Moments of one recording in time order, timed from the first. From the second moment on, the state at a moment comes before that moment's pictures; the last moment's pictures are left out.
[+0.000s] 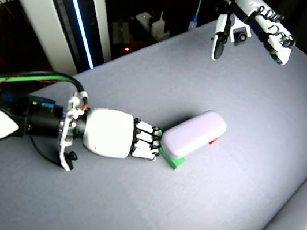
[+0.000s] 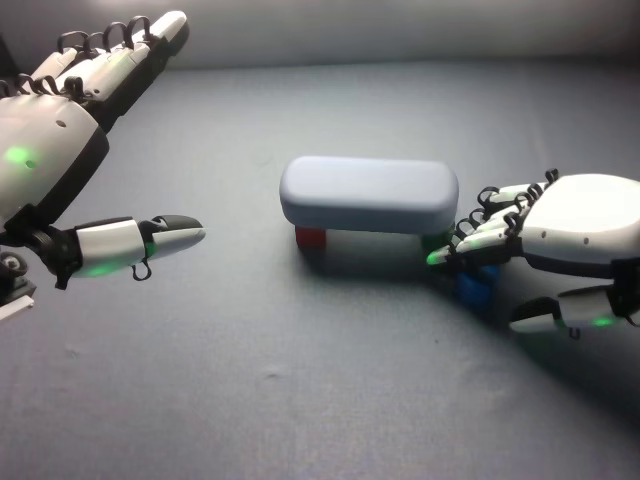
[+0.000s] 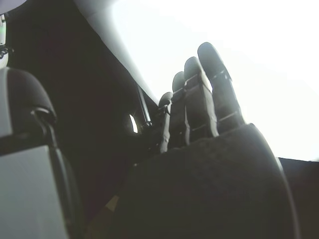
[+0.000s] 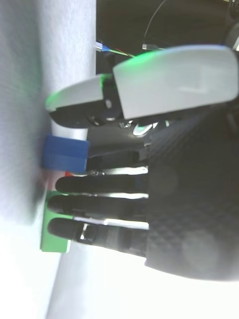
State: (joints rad) left arm 1.02 -0.91 0.97 -0.32 -1.25 0.88; right arm -0.67 -1.19 1.42 -0.64 0.64 -0.28
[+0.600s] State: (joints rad) left arm 1.02 -0.91 0.97 -0.31 -1.25 0.87; right arm -0.66 -1.21 1.43 -0.62 0.65 -0.28
